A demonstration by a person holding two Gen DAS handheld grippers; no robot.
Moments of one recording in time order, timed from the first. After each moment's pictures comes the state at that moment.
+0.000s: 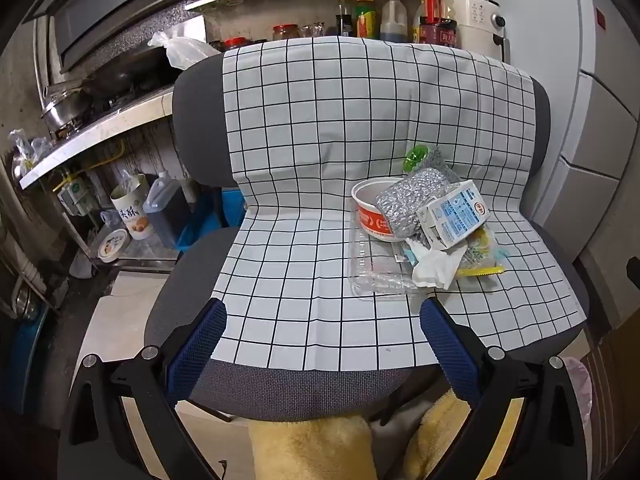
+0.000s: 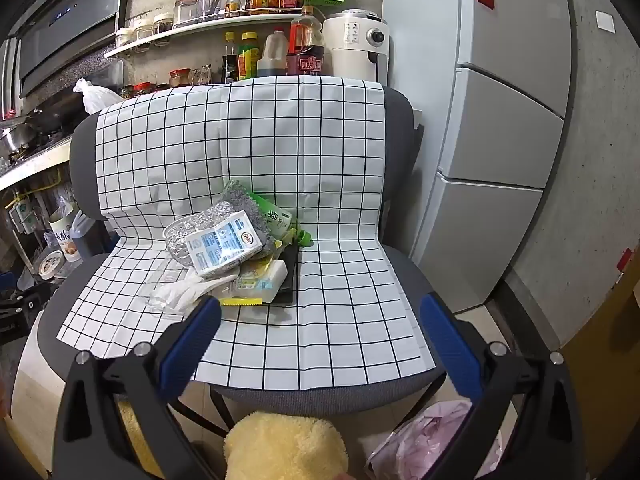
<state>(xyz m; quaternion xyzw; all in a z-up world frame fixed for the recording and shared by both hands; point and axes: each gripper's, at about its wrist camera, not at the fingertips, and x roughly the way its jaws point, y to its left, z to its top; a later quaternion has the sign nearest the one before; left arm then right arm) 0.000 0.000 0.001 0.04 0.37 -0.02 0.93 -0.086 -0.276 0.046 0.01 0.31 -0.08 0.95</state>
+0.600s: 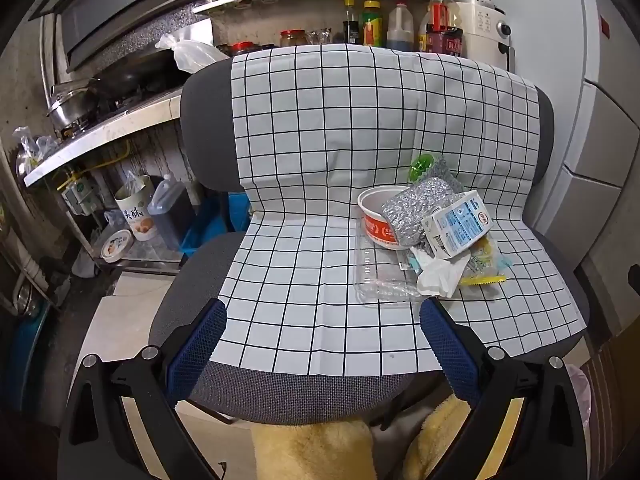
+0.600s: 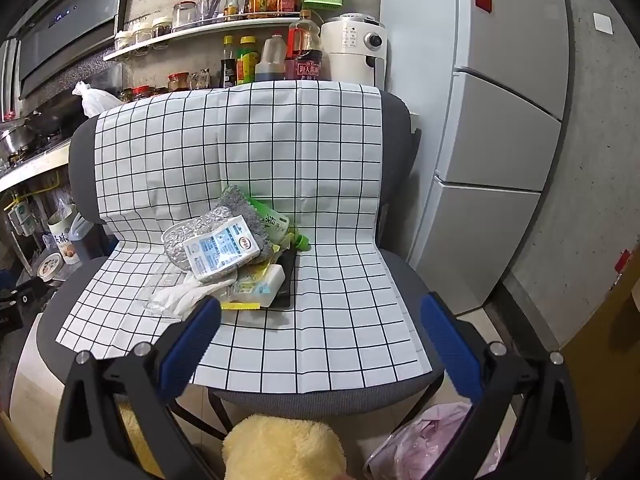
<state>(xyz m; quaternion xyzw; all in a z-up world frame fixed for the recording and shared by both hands) 0.000 0.010 0.011 0.04 0.37 -0.01 0.93 -0.087 -0.279 0.051 0.01 0.31 -0.08 0.95</state>
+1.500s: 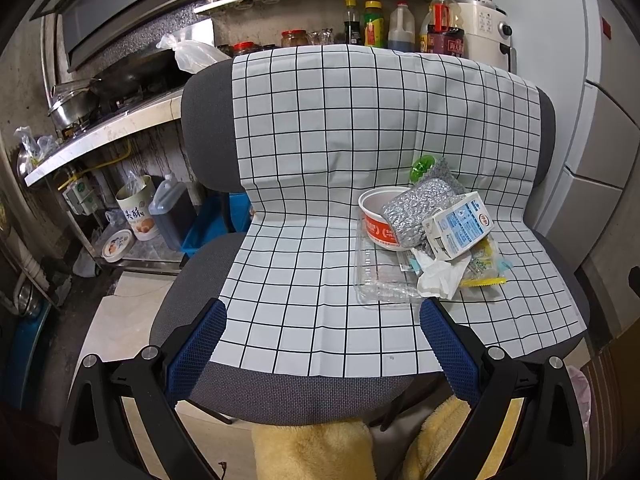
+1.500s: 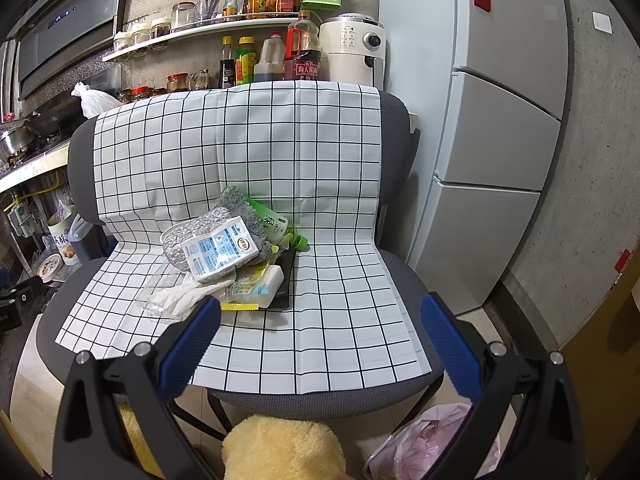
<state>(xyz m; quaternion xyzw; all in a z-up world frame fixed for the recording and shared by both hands) 0.002 0.008 0.014 0.04 0.37 -0.01 0.93 -0.088 -0.280 0.052 0.01 0.31 -0.09 0.95</state>
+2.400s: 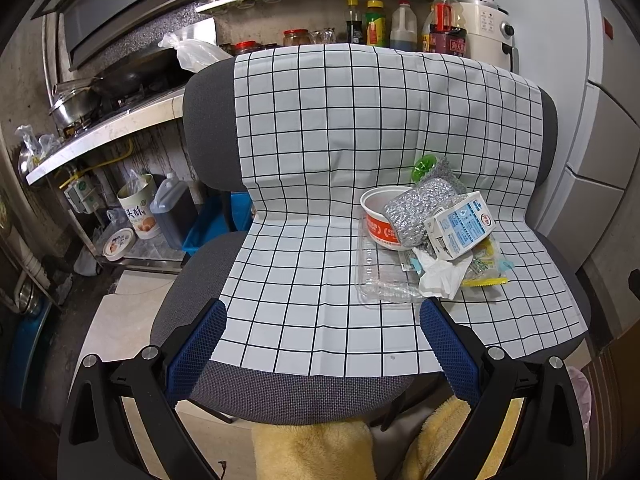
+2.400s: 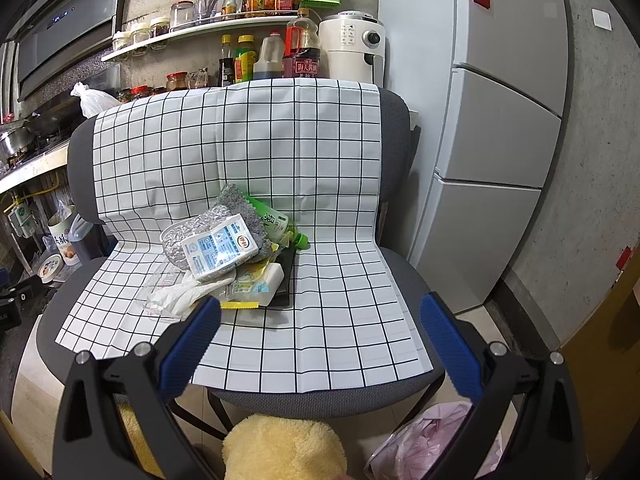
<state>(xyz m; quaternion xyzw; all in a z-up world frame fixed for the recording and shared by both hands) 0.002 0.009 0.013 0.04 0.37 -0.01 0.93 -0.087 -0.280 0.049 0.01 0.31 -0.09 0.95</state>
